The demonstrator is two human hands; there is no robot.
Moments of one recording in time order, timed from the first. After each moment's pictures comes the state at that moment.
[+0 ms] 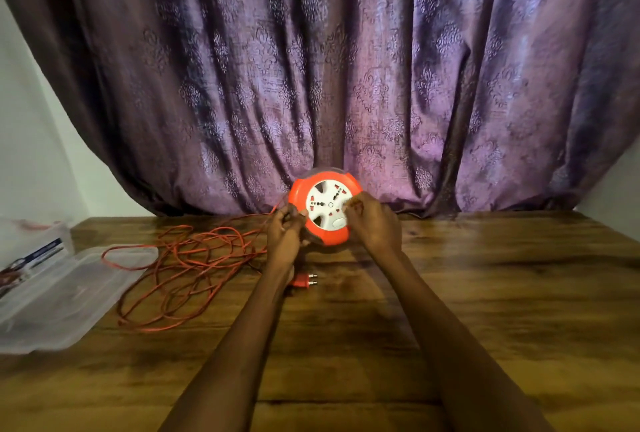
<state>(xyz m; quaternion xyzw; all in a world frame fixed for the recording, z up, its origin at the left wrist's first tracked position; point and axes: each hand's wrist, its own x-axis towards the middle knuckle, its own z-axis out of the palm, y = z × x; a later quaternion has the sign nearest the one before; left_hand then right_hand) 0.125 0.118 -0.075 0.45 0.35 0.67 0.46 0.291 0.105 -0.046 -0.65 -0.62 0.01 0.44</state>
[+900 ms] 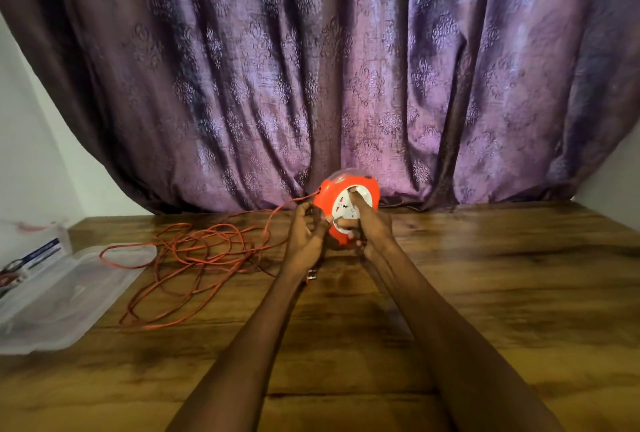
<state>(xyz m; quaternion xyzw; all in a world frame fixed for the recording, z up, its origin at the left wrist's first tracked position) 0.151 0.107 -0.084 0.58 0.37 0.63 0.37 0.276 0.097 -0.048 -0.53 -0.31 0.48 0.63</state>
